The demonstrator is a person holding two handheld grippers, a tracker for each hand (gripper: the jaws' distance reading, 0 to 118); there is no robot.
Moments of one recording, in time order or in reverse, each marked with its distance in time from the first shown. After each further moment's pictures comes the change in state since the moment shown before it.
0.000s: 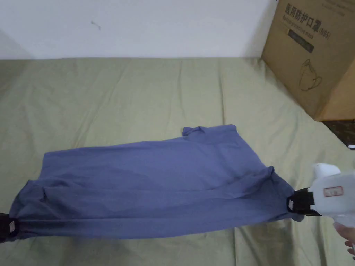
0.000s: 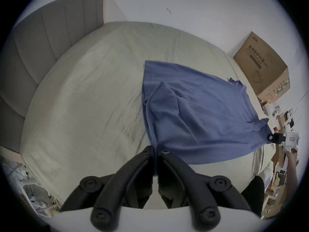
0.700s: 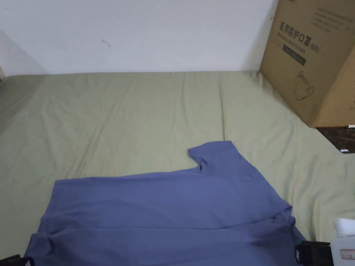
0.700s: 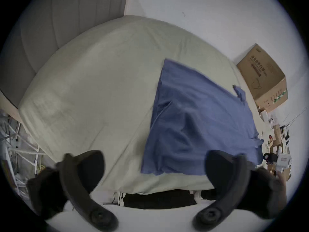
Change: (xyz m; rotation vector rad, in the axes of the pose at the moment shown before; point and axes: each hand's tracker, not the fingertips) left arm -0.033 -0.107 0.046 0.080 -0.017 0.123; right arm 0.010 -0.119 0.031 -0.010 -0.197 -0.028
